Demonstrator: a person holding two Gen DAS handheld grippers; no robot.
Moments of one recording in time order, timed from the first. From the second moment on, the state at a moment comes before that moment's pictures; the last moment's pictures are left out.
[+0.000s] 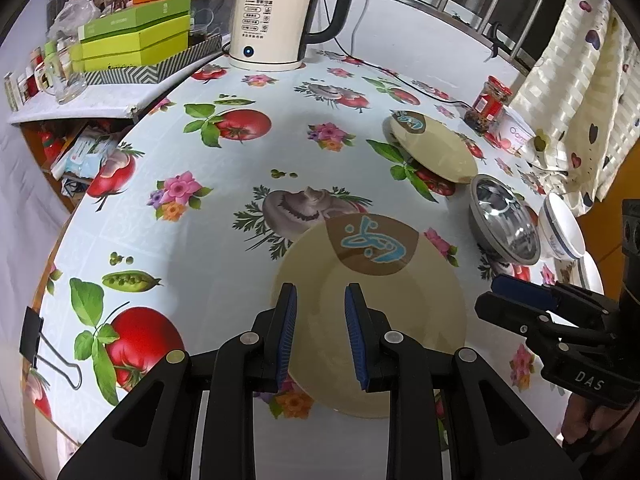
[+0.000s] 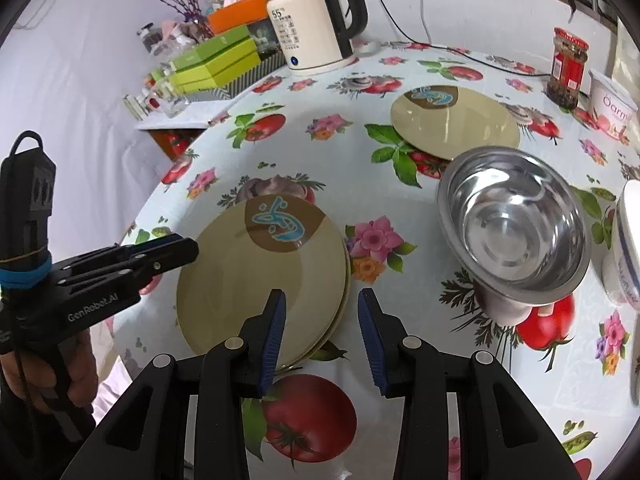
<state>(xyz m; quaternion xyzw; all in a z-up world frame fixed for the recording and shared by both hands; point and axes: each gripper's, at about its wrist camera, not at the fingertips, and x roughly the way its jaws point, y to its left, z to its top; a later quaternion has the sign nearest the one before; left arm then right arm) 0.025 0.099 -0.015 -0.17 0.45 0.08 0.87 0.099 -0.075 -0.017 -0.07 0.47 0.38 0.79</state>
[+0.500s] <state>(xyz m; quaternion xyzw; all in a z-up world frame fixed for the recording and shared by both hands) 0.043 0.088 -0.005 -0.15 0.45 0.07 0.88 0.108 -0.083 -0.003 -0.07 0.45 0.38 0.80</state>
